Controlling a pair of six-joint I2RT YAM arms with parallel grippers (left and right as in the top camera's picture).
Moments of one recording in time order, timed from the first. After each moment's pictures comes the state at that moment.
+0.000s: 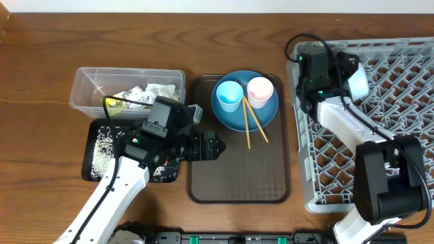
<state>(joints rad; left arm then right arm) -0.38 1.22 0.88 -0.76 0.50 -0.46 0.23 1.83 1.11 0.04 1.00 -0.94</state>
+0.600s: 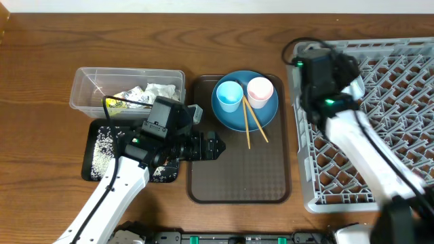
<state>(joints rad) -0.38 1.22 0.88 -0.76 0.50 -0.46 0.27 1.52 1.10 -0.30 0.79 -0.68</state>
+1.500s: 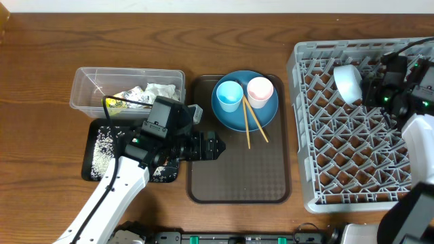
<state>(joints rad) -0.38 1.22 0.88 -0.76 0.50 -0.46 -0.35 1.59 1.10 -0.40 -0.40 -0.14</state>
